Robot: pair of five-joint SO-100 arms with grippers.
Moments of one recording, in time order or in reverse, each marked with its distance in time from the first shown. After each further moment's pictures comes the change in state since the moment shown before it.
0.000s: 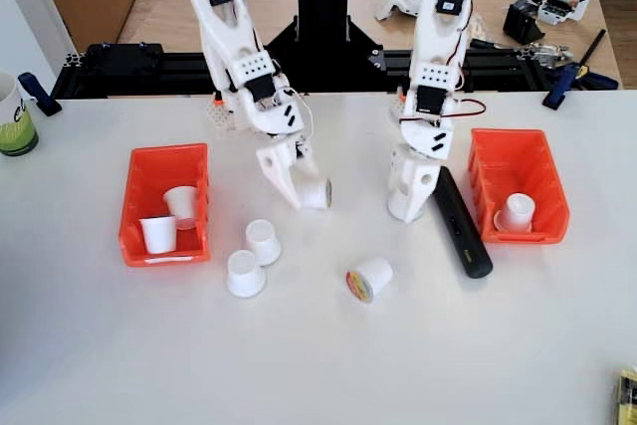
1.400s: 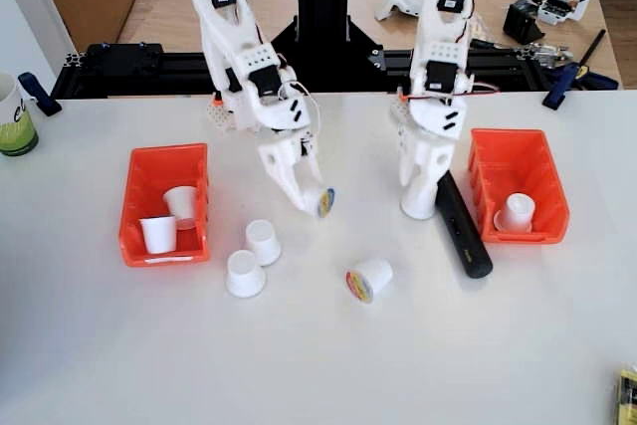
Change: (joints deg) arm 0 3.2 3.4 -18.9 24.3 2.7; arm 1 -1.8 2.5 -22.8 31.2 -9.6
